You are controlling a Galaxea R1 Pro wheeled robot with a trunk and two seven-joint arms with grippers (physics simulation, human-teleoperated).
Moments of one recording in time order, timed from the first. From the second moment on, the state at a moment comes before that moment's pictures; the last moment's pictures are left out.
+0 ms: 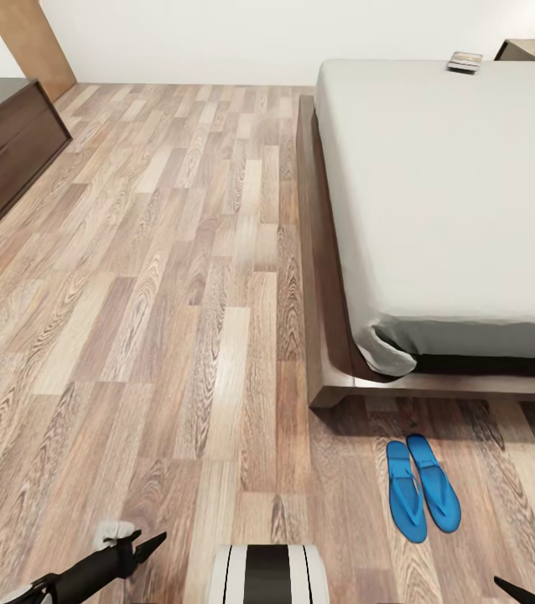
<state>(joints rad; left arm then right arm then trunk) -0.33 0.24 0.19 -0.49 0.20 0.01 -0.91 -0.37 -0.63 -0.10 -0.05 -0.50 0.01 1.27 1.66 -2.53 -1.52</state>
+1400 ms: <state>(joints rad) -0.33 0.23 0.19 -0.49 0.20 0.02 -0.91 -0.37 -0.63 -0.10 -0.01 -0.50 0.00 1.26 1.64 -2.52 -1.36</state>
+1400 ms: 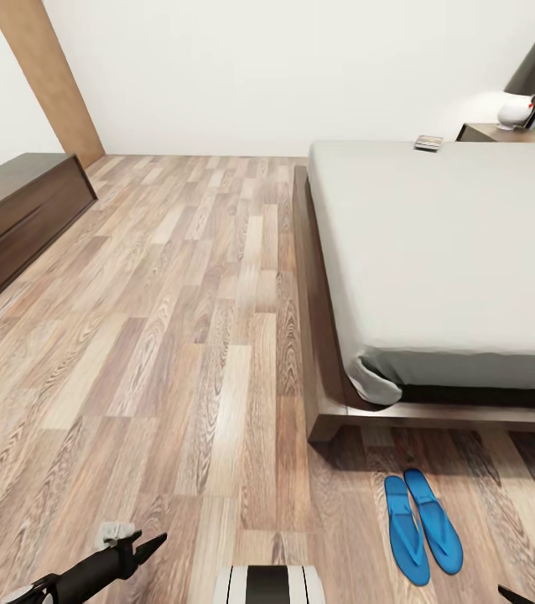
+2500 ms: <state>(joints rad) -0.33 0.23 0.19 -0.49 0.20 0.02 -0.91 -0.37 -0.63 -0.10 -0.01 -0.50 0.00 1.25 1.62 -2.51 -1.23</state>
